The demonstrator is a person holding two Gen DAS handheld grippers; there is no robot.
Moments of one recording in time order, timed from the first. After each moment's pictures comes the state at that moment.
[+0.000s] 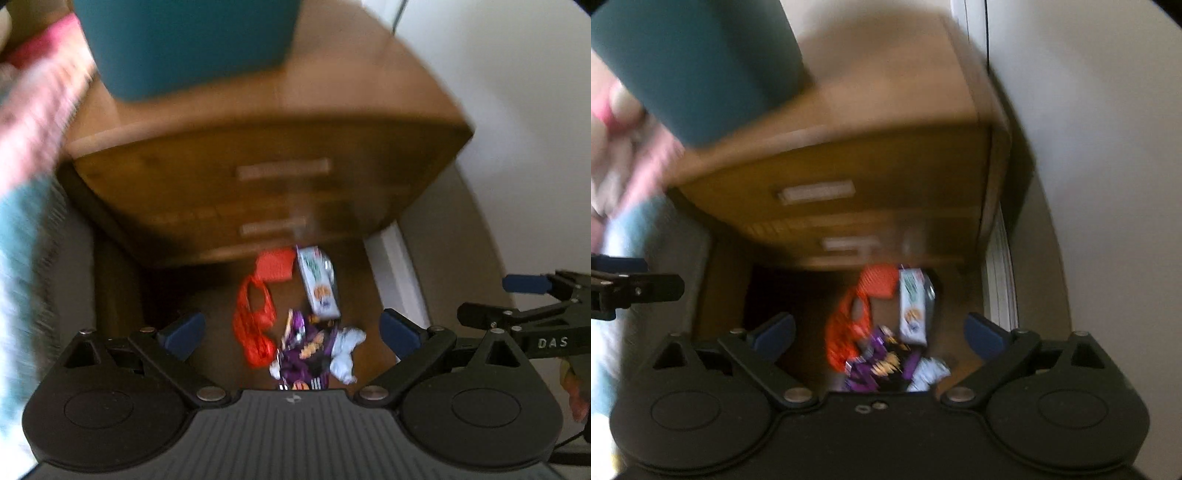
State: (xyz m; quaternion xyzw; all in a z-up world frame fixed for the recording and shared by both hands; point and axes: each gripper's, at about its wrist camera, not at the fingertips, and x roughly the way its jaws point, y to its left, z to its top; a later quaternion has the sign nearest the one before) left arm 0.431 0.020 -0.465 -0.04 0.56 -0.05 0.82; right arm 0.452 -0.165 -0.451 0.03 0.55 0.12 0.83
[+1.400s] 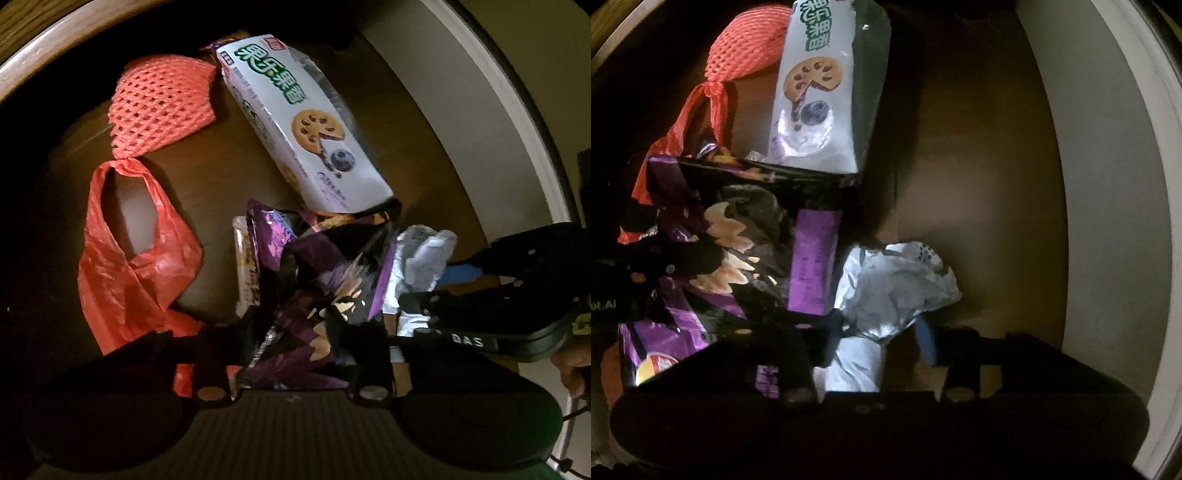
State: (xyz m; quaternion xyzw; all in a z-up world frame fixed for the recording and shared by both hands) left arm 0.487 -0.041 -0.865 0.04 0.68 -0.17 0.71; right arm 0.461 -0.181 -0.882 0.01 0.71 0.09 0.70
